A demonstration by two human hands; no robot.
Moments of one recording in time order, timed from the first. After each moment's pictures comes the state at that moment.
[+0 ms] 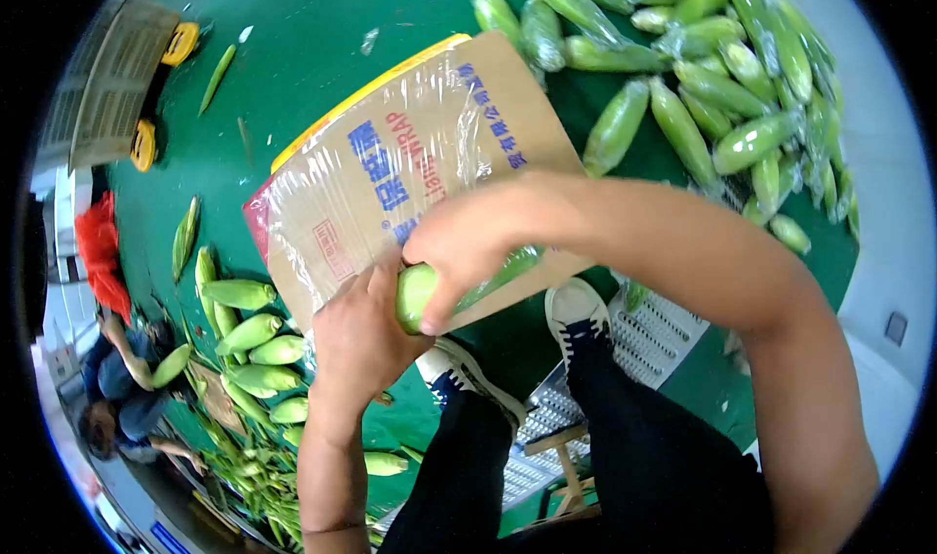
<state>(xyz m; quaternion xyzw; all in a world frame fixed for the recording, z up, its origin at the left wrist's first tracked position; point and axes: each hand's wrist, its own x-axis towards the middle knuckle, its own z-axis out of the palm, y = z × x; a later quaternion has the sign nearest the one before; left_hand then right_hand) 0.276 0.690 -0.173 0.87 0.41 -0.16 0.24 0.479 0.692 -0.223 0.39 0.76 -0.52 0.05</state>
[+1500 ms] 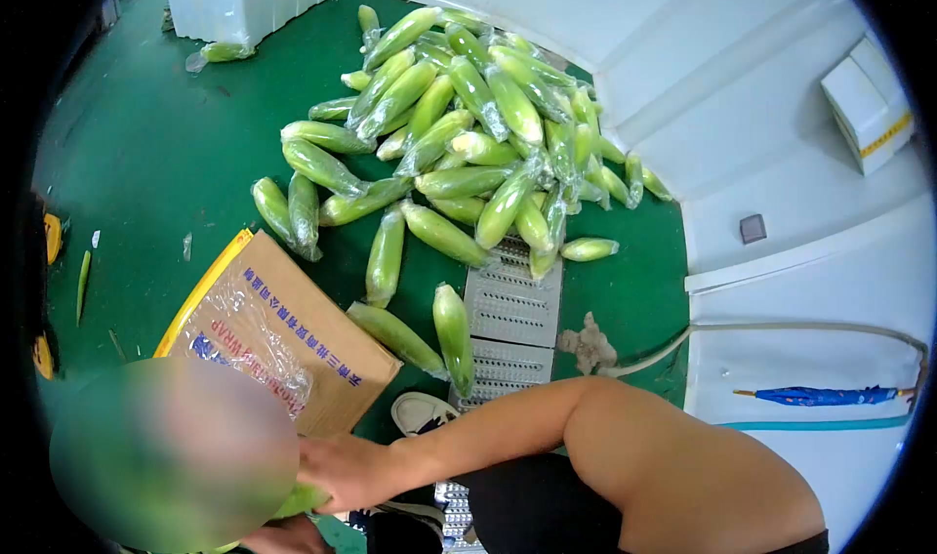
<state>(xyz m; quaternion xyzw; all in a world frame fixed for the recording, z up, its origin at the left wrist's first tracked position) 0.271 0.621 -0.180 0.21 0.46 0.53 0.68 0.414 0.556 -0.217 0.54 0.63 -0.38 -0.41</state>
